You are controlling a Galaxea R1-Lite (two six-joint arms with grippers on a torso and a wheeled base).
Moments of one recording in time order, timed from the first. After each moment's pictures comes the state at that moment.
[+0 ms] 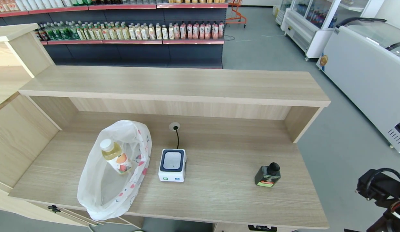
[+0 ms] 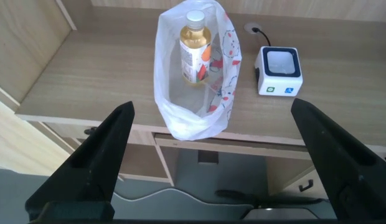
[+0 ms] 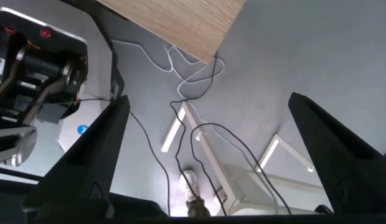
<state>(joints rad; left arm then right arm) 0.00 0.00 0.00 0.00 0.00 0.00 0.19 1.16 -0.44 0.14 -0.18 -0.41</state>
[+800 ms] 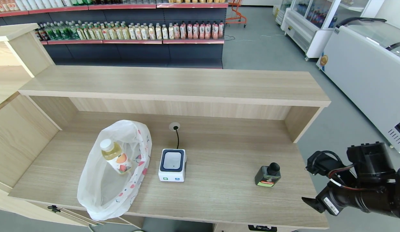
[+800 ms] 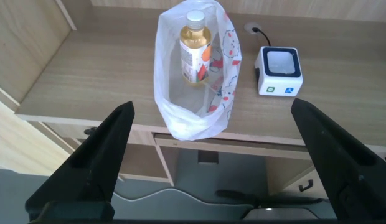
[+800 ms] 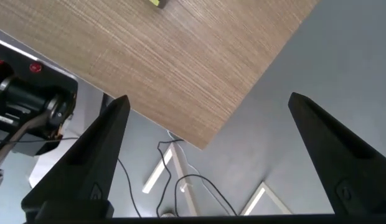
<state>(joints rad) 0.00 0.00 0.00 0.00 0.00 0.00 0.19 1.61 -0.44 -0.40 -0.11 -0.54</state>
